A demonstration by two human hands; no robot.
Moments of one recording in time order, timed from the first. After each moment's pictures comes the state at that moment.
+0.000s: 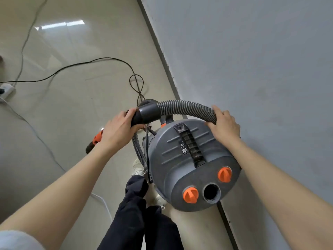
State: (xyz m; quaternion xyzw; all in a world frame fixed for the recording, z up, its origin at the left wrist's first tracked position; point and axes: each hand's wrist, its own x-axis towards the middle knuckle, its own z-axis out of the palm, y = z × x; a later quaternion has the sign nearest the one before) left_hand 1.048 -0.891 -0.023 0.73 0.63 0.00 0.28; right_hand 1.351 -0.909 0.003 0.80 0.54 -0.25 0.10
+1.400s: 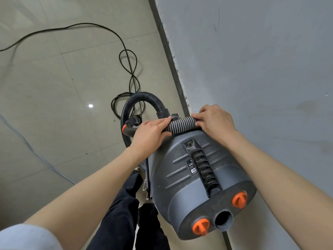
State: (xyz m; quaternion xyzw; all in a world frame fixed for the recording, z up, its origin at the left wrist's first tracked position) left_hand 1.116 -0.868 -0.129 0.77 0.49 0.04 0.40; right_hand 1.317 -0.839 -0.065 0.66 0.67 -0.24 0.23
